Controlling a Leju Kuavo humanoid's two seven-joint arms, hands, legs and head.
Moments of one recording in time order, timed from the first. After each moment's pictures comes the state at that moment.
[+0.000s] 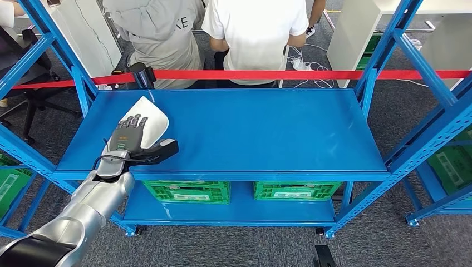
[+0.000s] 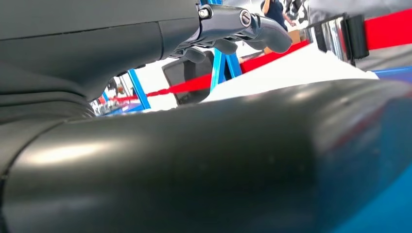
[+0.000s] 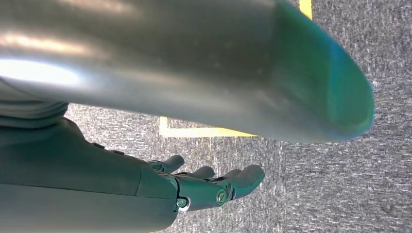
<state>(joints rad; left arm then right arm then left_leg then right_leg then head) -0.77 0.01 -0.34 -0.29 -1.49 0.25 0.00 -0.12 0.18 -0.96 -0.19 0.75 0.03 -0.21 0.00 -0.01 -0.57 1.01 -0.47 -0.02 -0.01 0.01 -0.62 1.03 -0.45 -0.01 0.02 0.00</state>
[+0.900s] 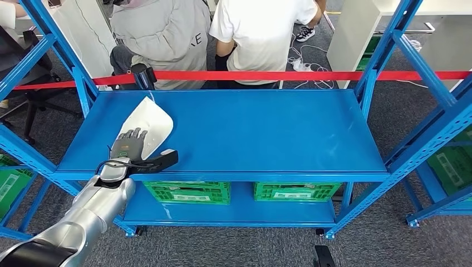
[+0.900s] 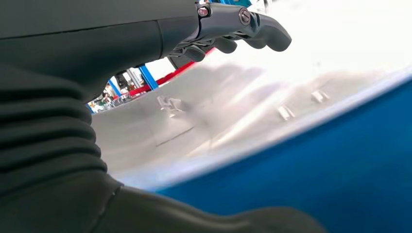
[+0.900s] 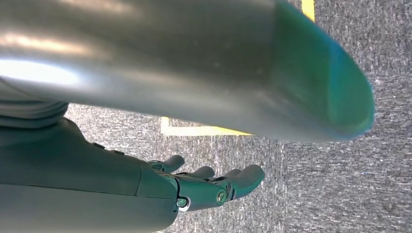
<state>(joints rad) -0.74 0.02 -0.34 -0.26 -1.52 0.09 0.06 -0.12 0.18 -0.97 -0.19 0.77 0.02 -0.20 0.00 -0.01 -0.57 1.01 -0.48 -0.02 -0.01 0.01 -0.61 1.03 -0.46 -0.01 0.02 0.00</state>
